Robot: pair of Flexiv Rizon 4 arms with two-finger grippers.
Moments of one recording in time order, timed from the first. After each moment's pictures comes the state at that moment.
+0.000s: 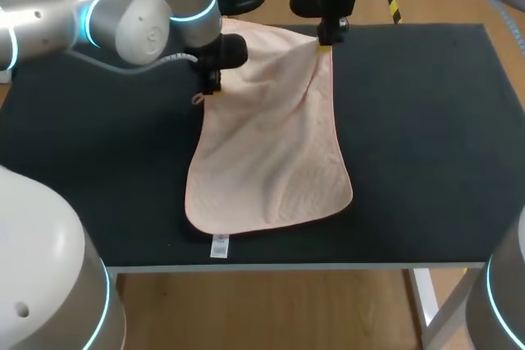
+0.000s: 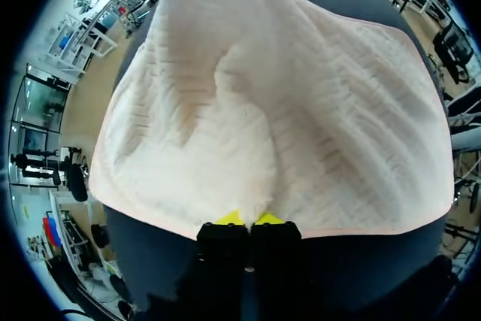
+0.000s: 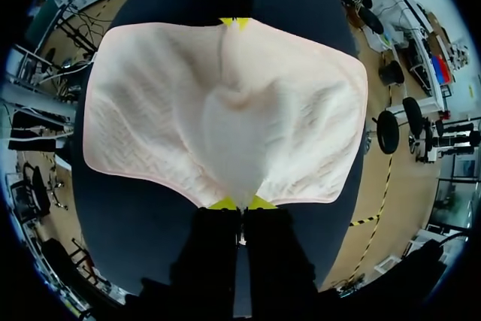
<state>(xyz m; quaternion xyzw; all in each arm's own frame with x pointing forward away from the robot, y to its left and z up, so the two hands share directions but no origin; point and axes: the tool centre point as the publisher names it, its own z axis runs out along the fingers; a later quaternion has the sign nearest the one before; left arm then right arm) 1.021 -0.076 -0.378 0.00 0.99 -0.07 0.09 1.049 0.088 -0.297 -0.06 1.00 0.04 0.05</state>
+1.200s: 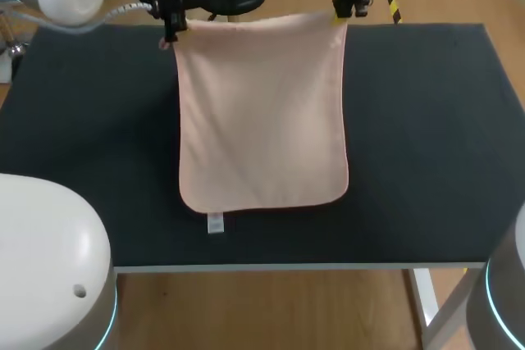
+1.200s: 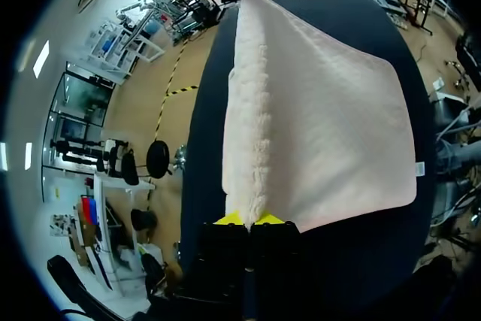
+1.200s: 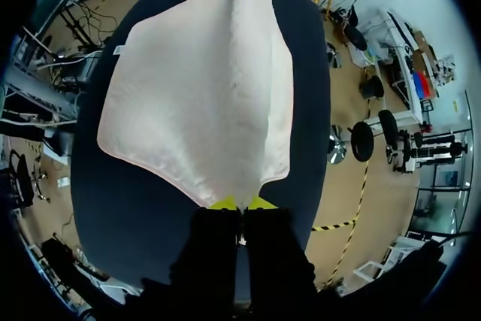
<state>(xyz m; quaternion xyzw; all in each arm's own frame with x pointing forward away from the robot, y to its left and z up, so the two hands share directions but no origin) 1.016 -0.023 -0.203 -0.04 0.97 -0.09 0.22 1.055 0.060 -0.217 -0.09 0.99 0.06 0.11</state>
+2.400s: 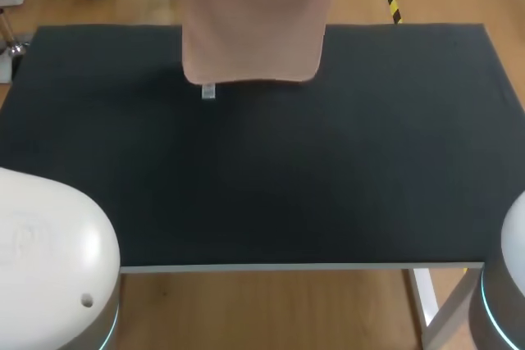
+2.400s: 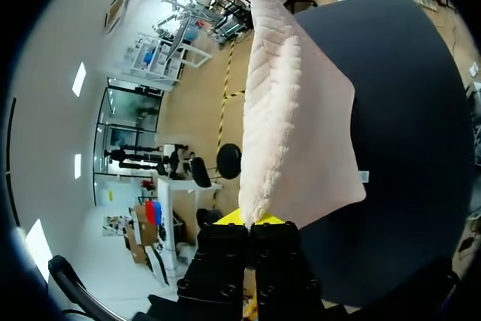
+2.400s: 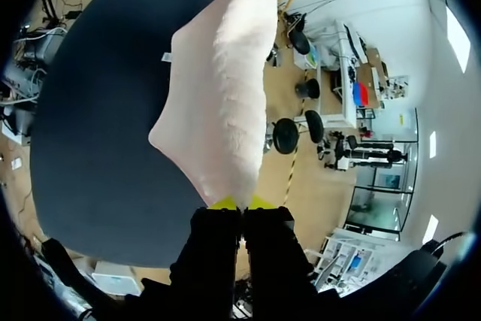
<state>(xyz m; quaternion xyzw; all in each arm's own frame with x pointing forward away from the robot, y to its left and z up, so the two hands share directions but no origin) 1.136 -0.032 -0.045 -0.02 0.92 -0.05 0.38 1.163 0.066 -0.058 -0.11 0.95 0.04 0.30</state>
